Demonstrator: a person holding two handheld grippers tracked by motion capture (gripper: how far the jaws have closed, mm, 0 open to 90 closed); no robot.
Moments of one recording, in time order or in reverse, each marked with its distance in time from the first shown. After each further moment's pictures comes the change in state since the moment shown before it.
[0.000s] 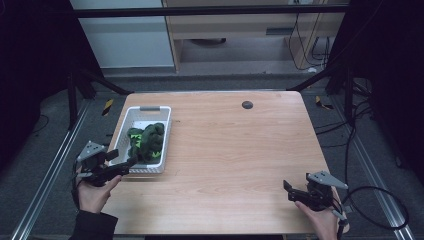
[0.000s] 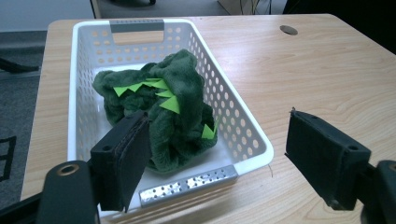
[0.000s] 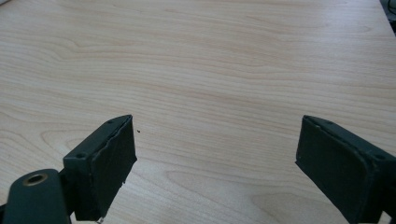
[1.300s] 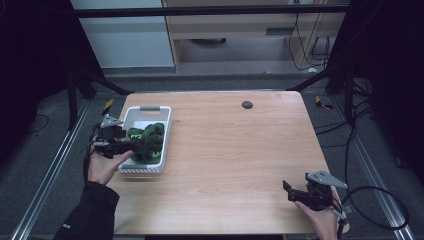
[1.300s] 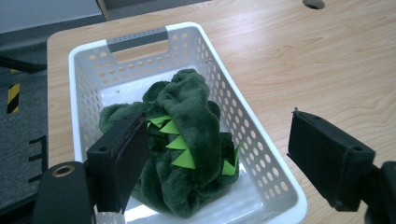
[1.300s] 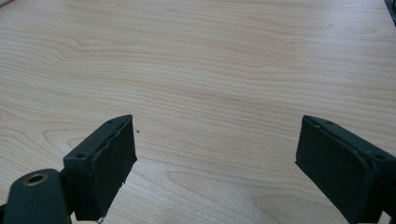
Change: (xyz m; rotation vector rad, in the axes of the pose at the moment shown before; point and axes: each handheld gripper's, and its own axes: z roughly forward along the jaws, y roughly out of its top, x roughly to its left) left arm 0.000 0.060 0.049 0.164 0.052 0.111; right arm 0.000 0.000 0.000 0.004 0.014 -0.003
